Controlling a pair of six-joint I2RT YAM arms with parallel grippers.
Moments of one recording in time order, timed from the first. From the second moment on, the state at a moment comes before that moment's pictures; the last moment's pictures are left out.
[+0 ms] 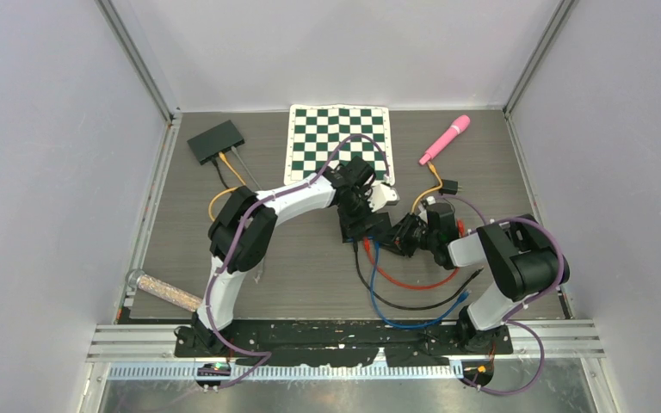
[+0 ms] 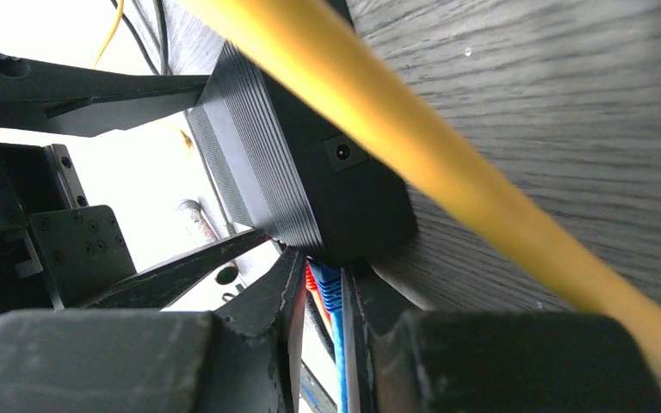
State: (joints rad) left arm -0.80 2.12 1.62 -0.64 0.29 0.44; right arm 0.25 1.62 0.36 0.58 -0.56 1.08
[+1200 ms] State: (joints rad) left arm -0.79 2.12 1.61 -0.66 0.34 0.45; right arm 0.25 1.55 0.29 0.64 -0.51 1.05
